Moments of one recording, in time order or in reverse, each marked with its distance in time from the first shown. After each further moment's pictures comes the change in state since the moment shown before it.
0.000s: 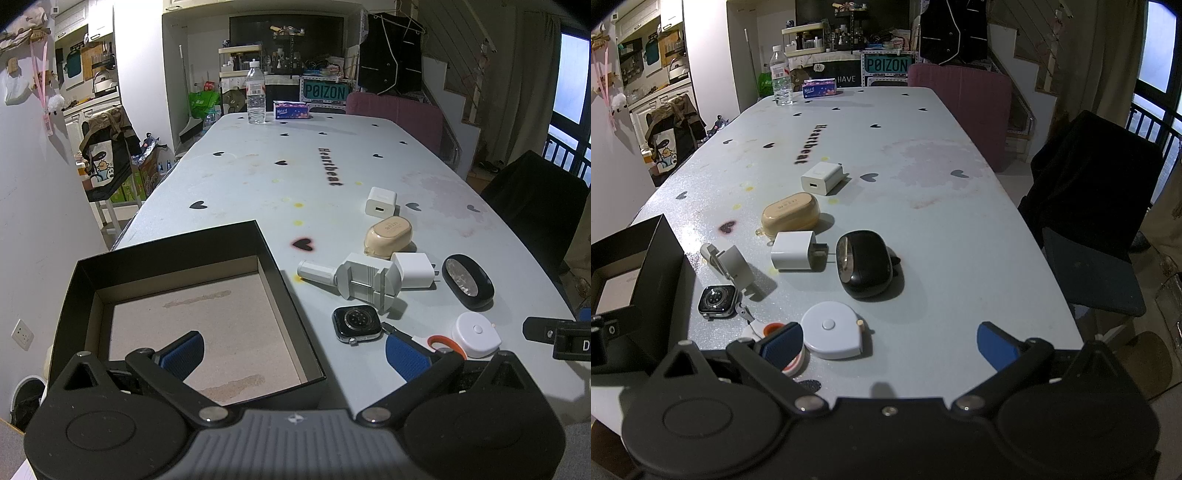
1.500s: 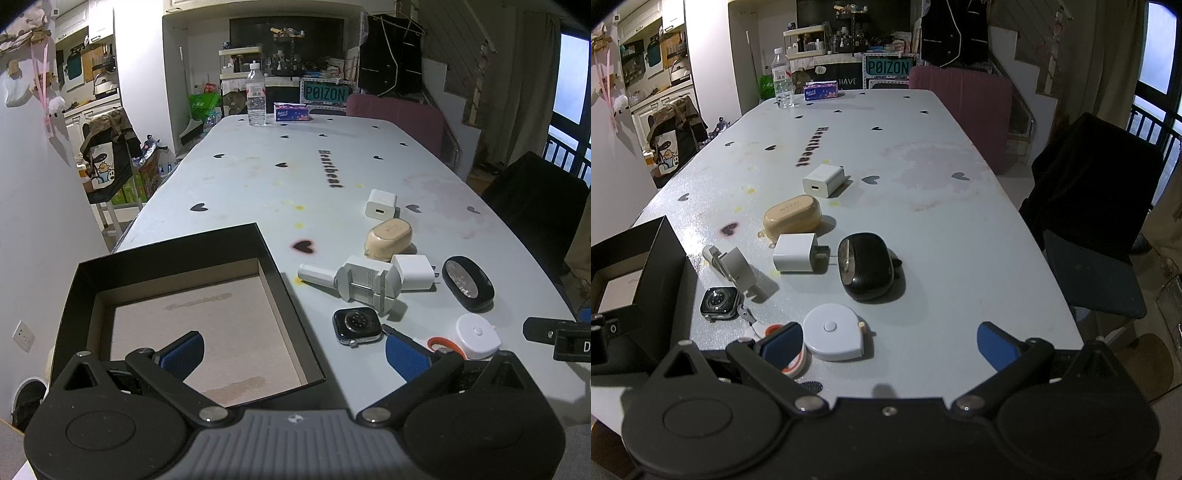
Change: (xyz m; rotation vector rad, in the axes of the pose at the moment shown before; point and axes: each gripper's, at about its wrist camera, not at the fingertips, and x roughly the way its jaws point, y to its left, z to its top) left arm -0.004 0.001 0.000 0.002 -0.005 0.001; right arm 0.000 0.000 0.000 0.002 -0.009 0.001
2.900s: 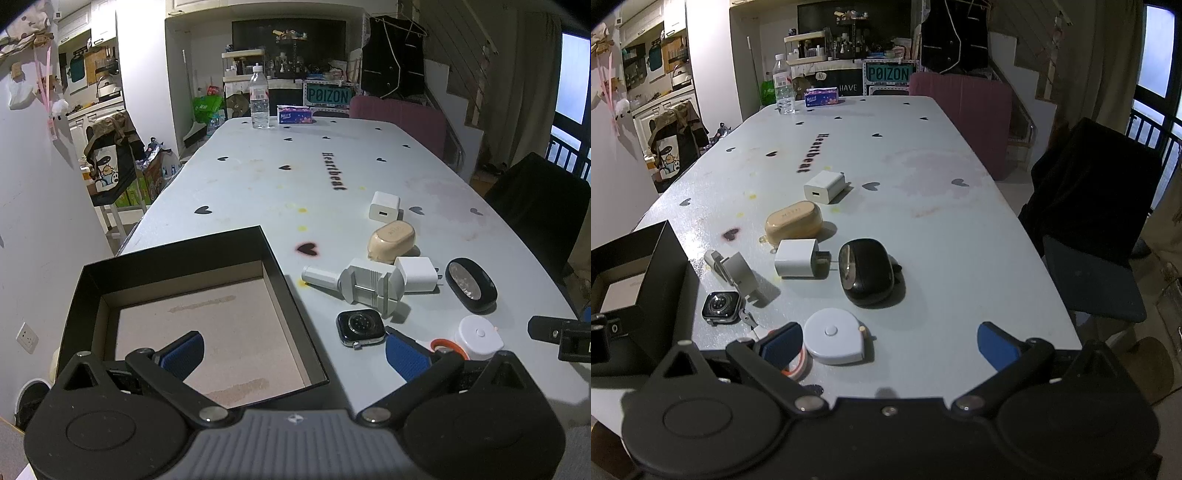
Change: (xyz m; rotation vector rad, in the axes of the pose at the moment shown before) left arm -0.013 0.007 0.008 0.002 -0.007 0.004; right arm -0.003 0.001 0.004 -0.001 -0.023 0.001
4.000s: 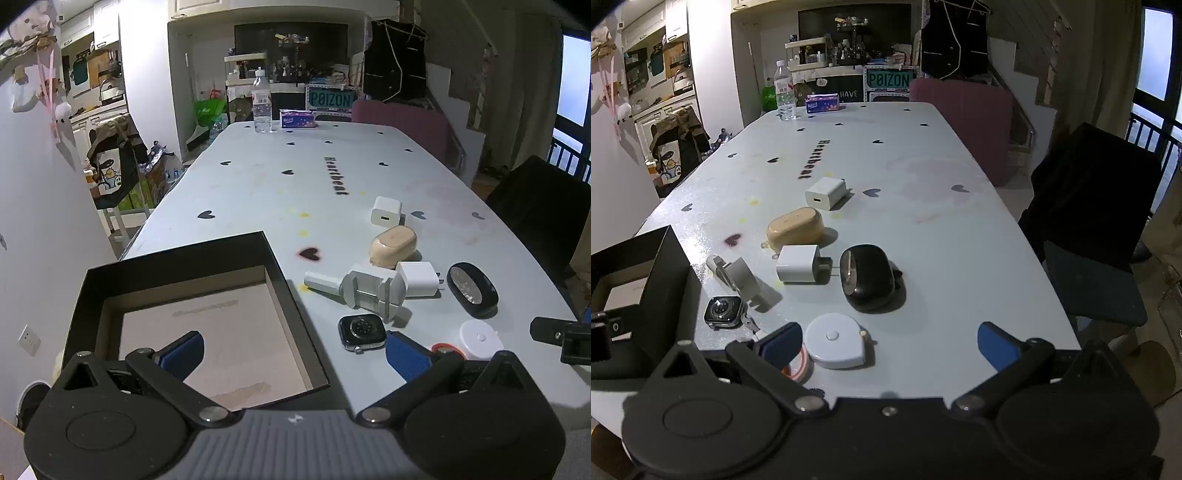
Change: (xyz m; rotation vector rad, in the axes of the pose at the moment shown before) left arm 0.000 0.002 0.003 -0.001 -0.008 0.003; right arm -0.004 -0.001 -0.004 0.003 -0.013 0.003
